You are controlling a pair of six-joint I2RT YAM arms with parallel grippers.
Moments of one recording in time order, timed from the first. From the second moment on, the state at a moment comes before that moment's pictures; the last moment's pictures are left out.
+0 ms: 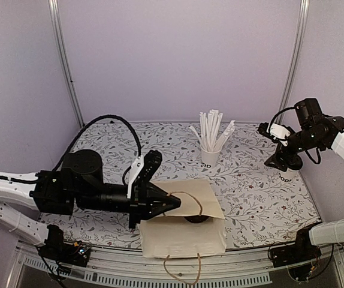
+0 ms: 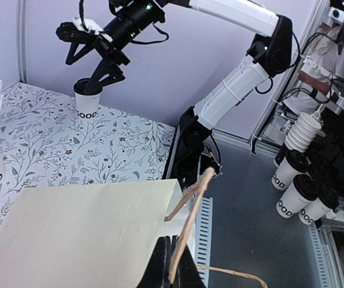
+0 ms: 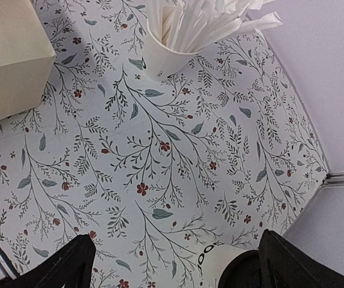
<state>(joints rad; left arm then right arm) -1.39 1.10 0.85 0.06 0.07 -0.26 0.22 1.14 1.16 -0.94 -0.23 -0.83</state>
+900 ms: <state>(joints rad) -0.75 1.40 1.19 -0.17 0.46 -0.38 -0.14 1.37 1.28 -1.00 -0.23 -0.76</state>
